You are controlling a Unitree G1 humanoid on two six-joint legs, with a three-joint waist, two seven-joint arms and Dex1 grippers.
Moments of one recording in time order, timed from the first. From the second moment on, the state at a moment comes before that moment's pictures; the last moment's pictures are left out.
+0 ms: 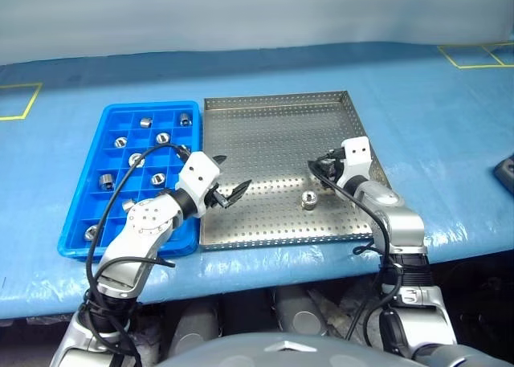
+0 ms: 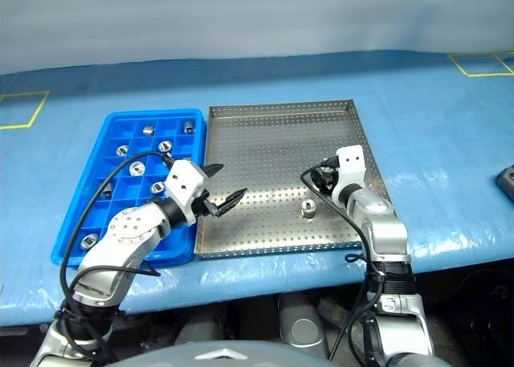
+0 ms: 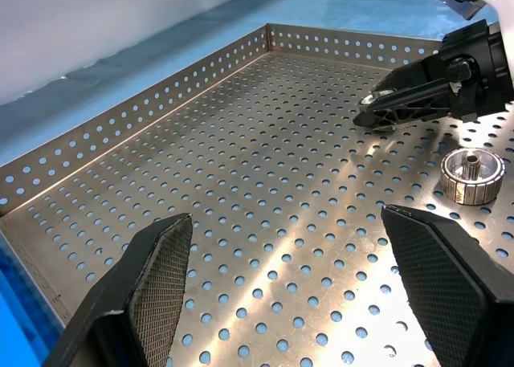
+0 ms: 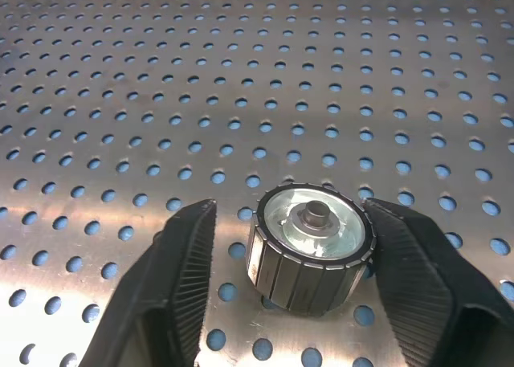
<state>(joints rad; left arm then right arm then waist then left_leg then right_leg) -0.13 0.42 -0.18 -0.46 -0.19 0.53 -0.48 -0.32 -0.26 -0.11 0.04 0.17 0.64 0.32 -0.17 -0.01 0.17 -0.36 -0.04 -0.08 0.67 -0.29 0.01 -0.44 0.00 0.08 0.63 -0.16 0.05</state>
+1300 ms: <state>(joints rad) 0.51 0.49 0.38 -0.95 -0.25 0.71 -0.44 -0.52 -0.24 0.44 -0.33 0.36 0.85 0.67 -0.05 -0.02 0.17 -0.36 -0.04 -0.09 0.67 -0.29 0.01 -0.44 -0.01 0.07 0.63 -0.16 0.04</state>
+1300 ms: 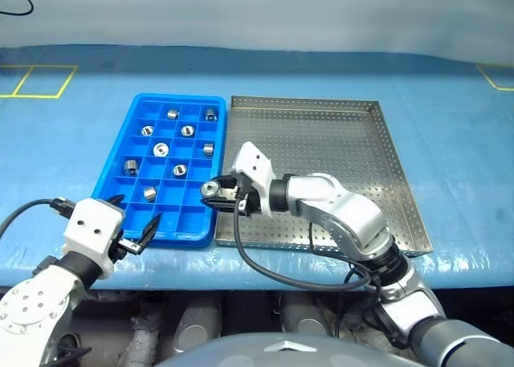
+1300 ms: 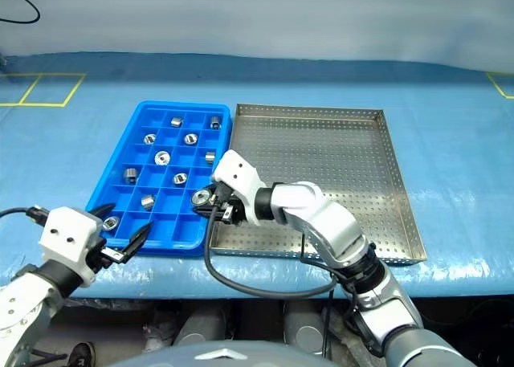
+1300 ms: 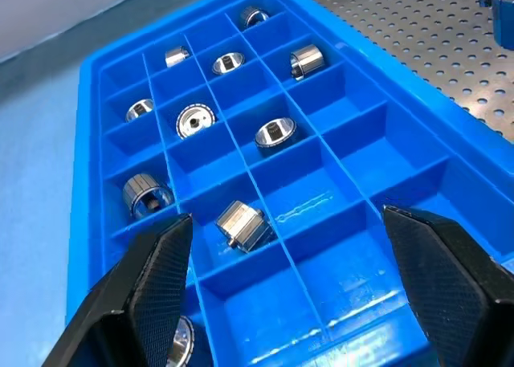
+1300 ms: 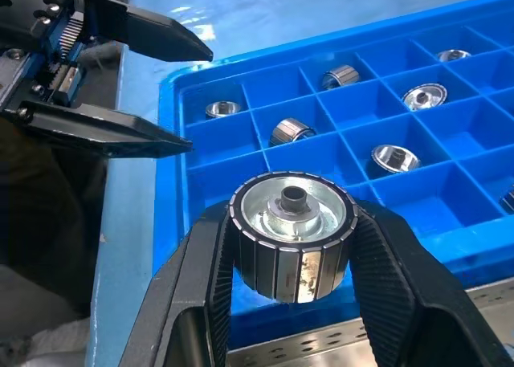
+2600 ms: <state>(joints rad) 0.39 0.48 0.22 -0.91 -0.24 0.72 -0.36 -0.60 -0.11 0.47 0.05 0.16 0.62 0.69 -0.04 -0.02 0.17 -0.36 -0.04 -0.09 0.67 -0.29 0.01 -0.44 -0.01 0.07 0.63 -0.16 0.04</state>
